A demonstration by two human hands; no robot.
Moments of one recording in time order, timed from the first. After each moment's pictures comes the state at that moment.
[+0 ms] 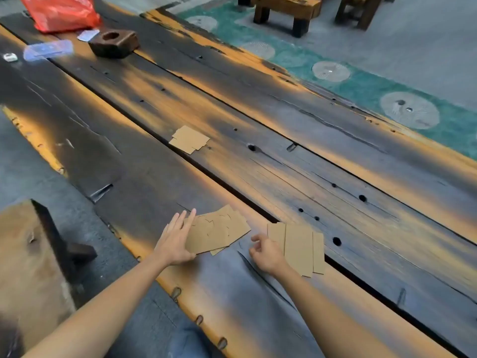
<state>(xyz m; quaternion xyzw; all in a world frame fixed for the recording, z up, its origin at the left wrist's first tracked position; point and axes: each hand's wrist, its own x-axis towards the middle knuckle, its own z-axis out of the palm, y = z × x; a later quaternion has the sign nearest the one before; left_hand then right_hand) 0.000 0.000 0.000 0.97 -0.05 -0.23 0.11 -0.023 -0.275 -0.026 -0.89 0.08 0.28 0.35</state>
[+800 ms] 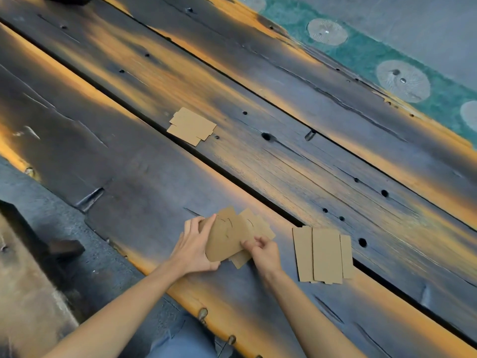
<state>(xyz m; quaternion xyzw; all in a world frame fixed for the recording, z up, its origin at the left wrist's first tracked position) 0.055 0.043 -0.042 0.94 -0.14 -0.25 0.20 0.018 -0.162 -0.039 -0.67 0.38 0.19 0.61</state>
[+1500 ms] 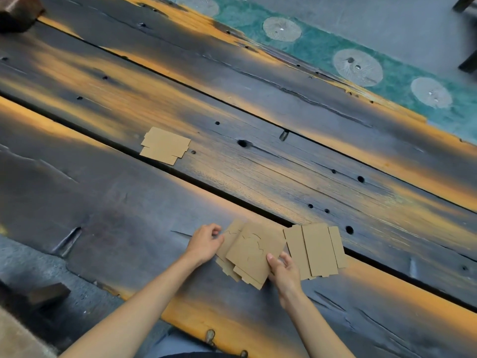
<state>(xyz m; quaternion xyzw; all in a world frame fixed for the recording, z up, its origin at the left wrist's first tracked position) 0.119 -0.006 -0.036 0.87 -0.02 -0.34 0.35 -0.017 -0.192 -0.031 -0.51 0.50 0.06 0.69</state>
